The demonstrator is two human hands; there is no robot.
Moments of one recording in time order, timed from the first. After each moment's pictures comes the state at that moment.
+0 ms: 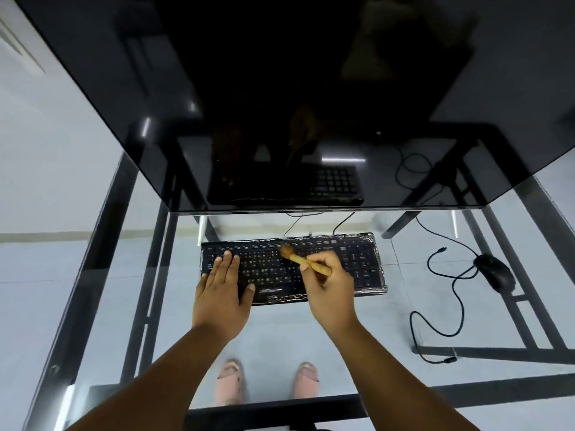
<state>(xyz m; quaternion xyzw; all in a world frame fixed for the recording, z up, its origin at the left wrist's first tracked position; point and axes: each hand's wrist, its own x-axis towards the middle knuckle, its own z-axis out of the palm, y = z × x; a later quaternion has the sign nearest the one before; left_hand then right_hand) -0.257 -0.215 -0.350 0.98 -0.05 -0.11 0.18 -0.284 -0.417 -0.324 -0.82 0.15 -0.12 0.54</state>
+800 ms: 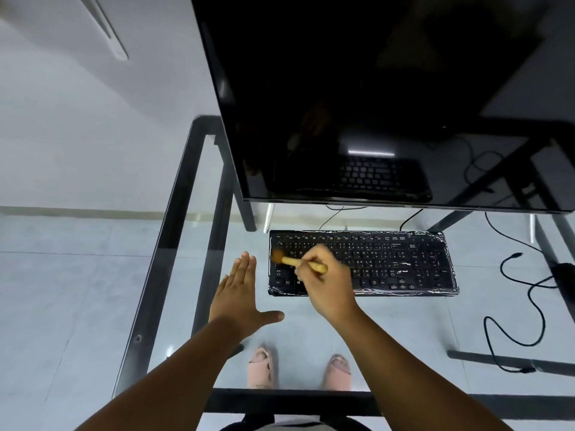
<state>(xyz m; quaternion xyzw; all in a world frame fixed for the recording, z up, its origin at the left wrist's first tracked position) -0.261 -0.109 -0.365 0.96 -0.07 -0.21 0.14 -0.262 -0.296 -0.334 -0.84 0.12 -0.04 0.53</state>
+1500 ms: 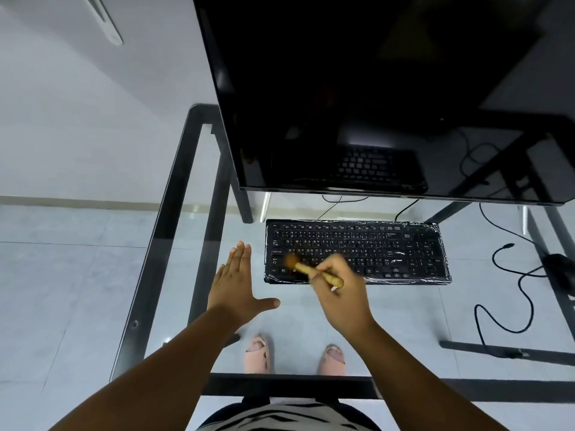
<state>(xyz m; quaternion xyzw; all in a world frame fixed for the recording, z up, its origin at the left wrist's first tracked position) -0.266 -0.115 -0.366 0.97 -0.05 -0.20 0.16 -0.304 -0.323 -0.326 -0.85 0.10 -0.03 0.52</state>
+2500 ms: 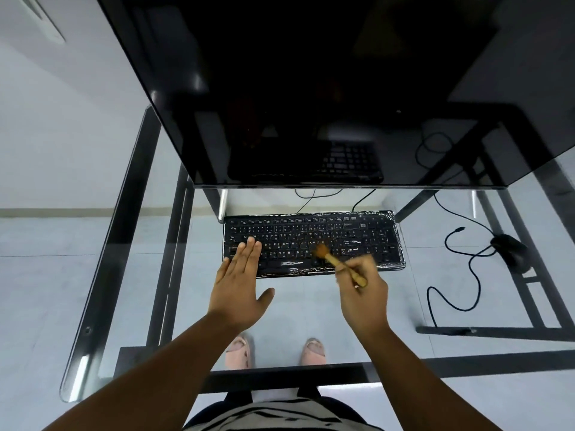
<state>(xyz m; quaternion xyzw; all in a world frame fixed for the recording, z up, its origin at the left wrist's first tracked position) -0.287 -0.193 -0.358 0.97 -0.14 -0.12 0.18 -0.337 -0.413 -0.323 -0.83 0.25 -0.10 0.49</state>
